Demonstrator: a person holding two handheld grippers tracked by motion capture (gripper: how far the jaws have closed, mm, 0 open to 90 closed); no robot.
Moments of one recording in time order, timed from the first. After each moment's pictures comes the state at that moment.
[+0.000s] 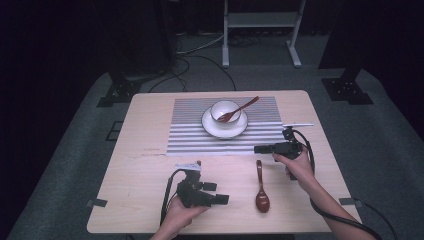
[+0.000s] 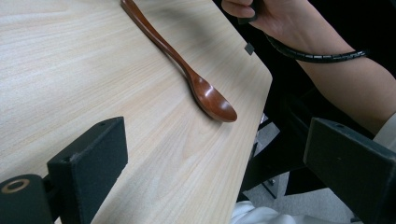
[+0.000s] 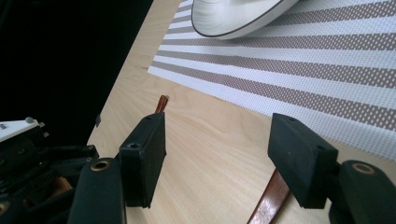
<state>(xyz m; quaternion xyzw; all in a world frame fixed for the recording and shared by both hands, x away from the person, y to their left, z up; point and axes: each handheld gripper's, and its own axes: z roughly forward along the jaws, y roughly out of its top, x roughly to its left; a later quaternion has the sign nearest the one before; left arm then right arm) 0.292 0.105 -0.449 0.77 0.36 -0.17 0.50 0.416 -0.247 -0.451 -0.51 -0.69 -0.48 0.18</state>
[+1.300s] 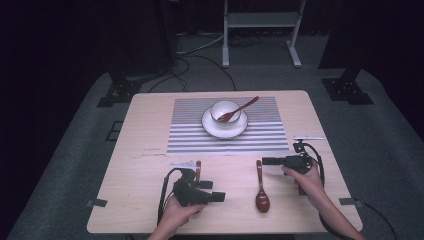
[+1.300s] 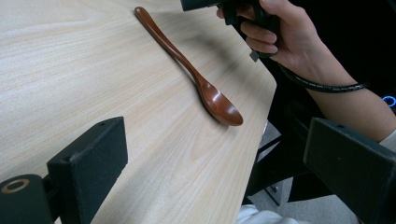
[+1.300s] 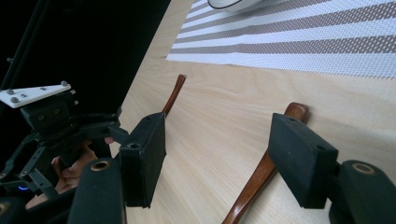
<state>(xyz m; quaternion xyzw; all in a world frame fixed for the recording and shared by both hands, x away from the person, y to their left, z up) 0.294 0.115 -0.447 0.76 0.37 -0.16 0.51 0.375 -0.269 -0.464 -0.50 -0.67 -0.51 0.20</state>
